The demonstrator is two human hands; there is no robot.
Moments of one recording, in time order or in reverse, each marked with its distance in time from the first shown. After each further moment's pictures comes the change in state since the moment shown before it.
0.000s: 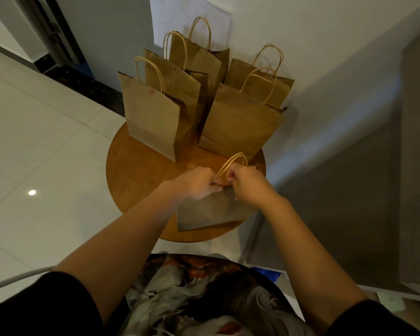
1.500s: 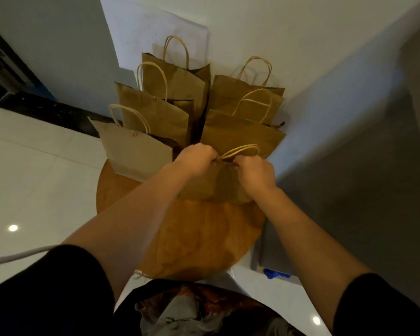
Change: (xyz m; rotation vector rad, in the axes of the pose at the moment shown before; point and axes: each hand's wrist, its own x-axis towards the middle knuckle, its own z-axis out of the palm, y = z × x) left_hand 0.101 -0.016 -0.115 0.410 0.123 0.123; right_hand 0.111 0.008 -0.027 -0.246 0.342 0.220
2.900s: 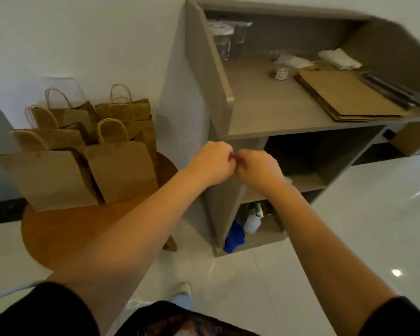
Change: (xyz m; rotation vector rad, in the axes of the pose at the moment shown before) left_hand -0.218 0.327 0.071 0.001 0.146 0.500; right_hand -0.388 0.101 -0.085 0.208 0.358 0.386
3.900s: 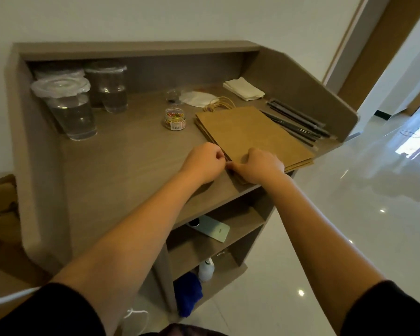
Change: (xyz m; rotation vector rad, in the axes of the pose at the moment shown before) left_hand 0.287 0.146 0.066 -0.160 -0.058 0.128; right_hand 0.139 0.263 -0.109 -0.078 0.017 0.660
